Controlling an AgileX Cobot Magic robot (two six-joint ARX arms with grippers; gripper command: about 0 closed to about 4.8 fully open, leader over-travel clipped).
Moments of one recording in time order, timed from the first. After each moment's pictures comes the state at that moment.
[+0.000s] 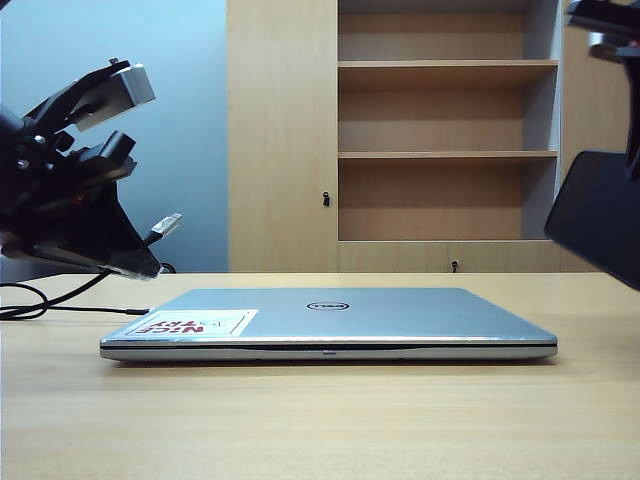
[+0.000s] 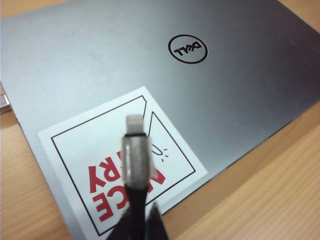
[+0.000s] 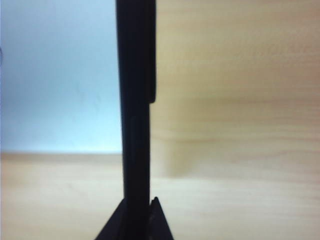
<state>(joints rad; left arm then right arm) -0.52 1.08 0.38 0.16 0.12 -0.04 0.22 1.18 1.06 -0.98 -0.07 0.28</state>
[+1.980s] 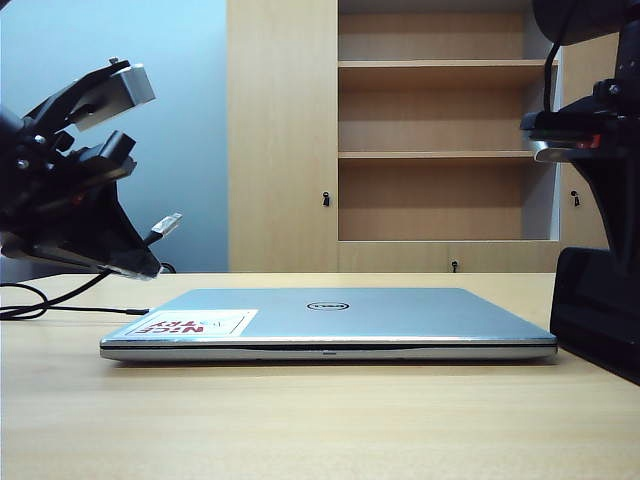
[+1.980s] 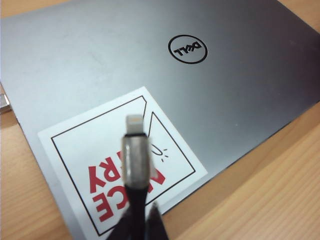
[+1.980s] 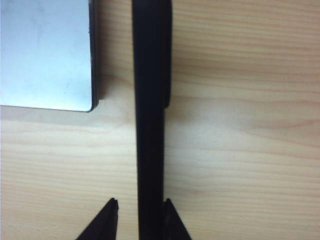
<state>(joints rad) -0.52 1.08 0.38 0.16 0.12 -0.04 0.36 1.39 1.06 -1.05 0.05 0.28</state>
